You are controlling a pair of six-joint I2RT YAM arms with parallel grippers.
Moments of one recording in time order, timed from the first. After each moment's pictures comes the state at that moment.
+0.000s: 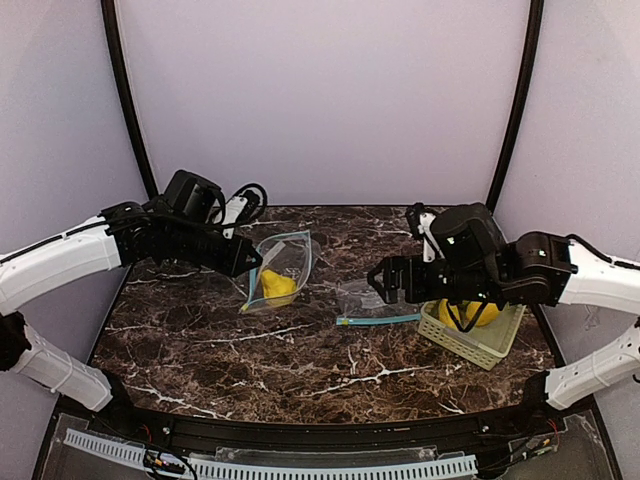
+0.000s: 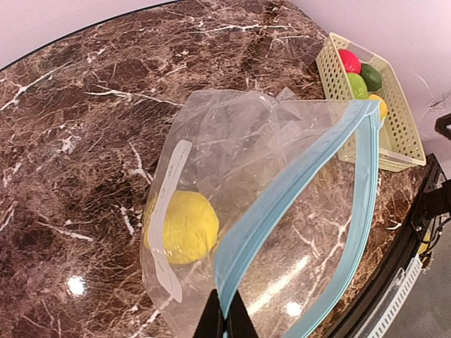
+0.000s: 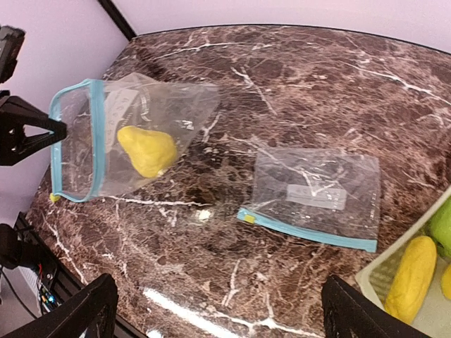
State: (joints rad) left arm -0.76 1.31 1.17 -0.60 0.09 -0.29; right arm 1.13 1.17 1.08 -0.58 0.35 0.67
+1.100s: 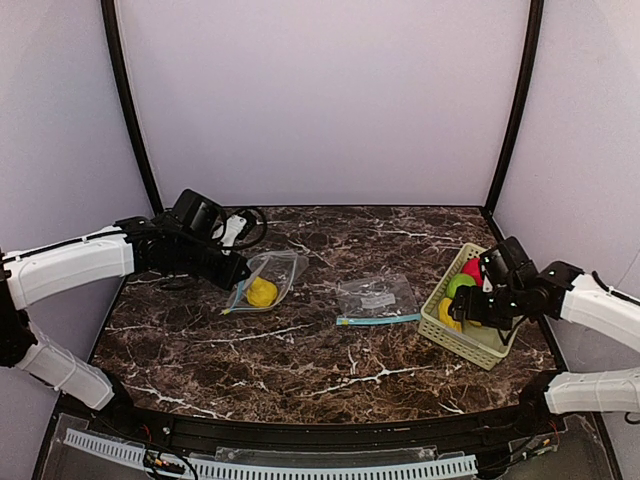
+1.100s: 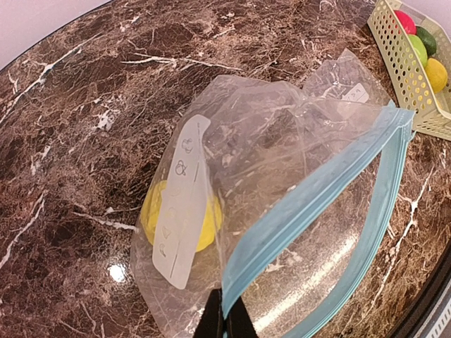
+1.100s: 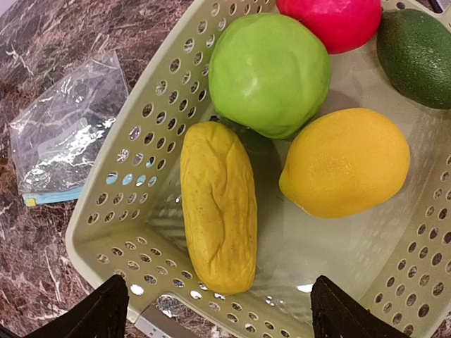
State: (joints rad) left arm -0.66 1.36 1.05 -0.54 0.05 -0.11; right arm 0.53 0.96 0.67 -0.73 0.15 0.67
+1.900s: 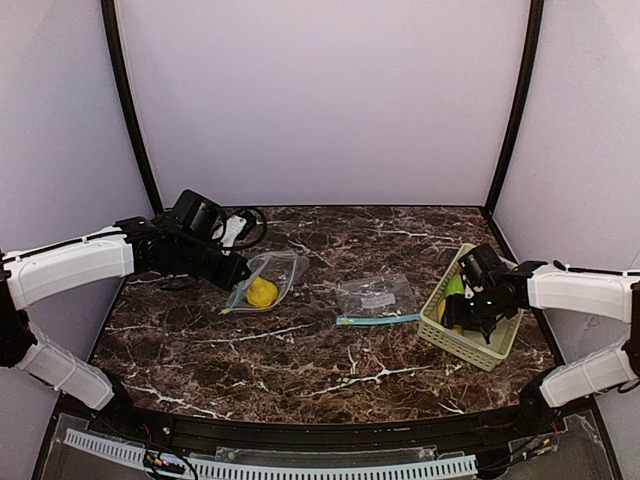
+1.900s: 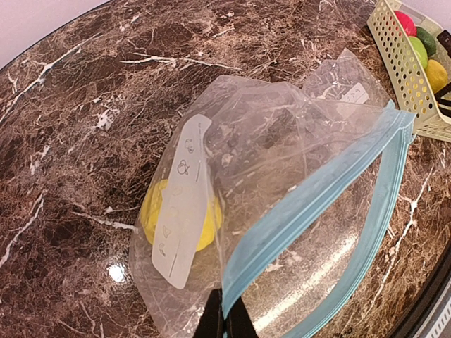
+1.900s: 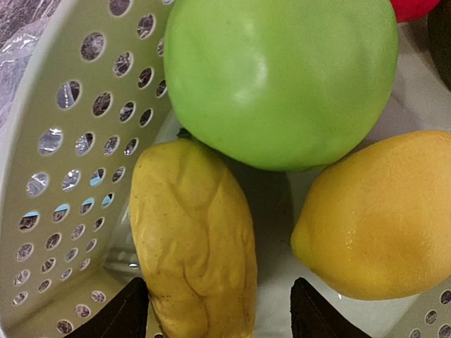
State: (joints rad) left arm -0.66 1.36 1.05 -0.54 0.05 -0.12; right arm 0.47 1.25 0.64 -0.55 0.09 0.60
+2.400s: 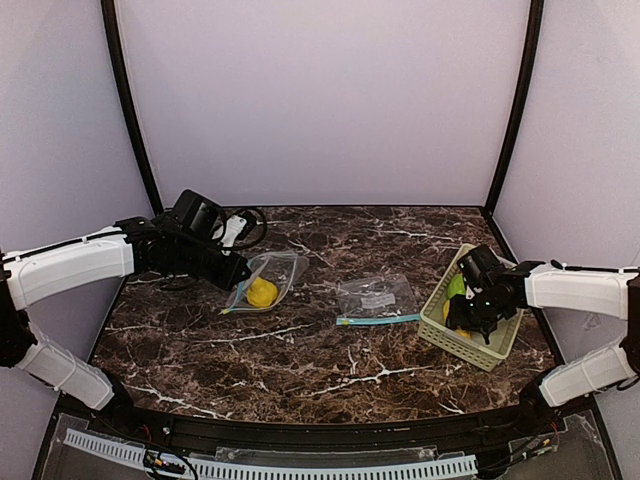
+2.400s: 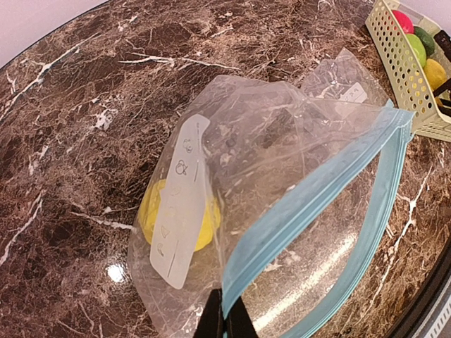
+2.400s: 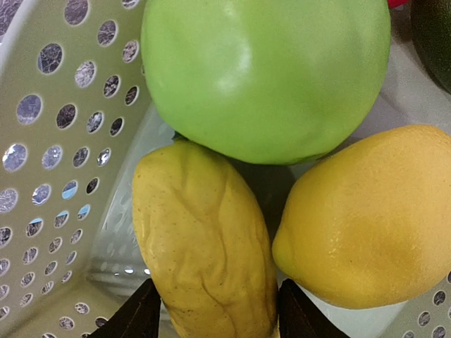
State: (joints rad) left arm -0.66 1.36 1.05 -0.54 0.05 -0.12; right arm 0.47 1.28 0.64 -0.55 0.13 0.62
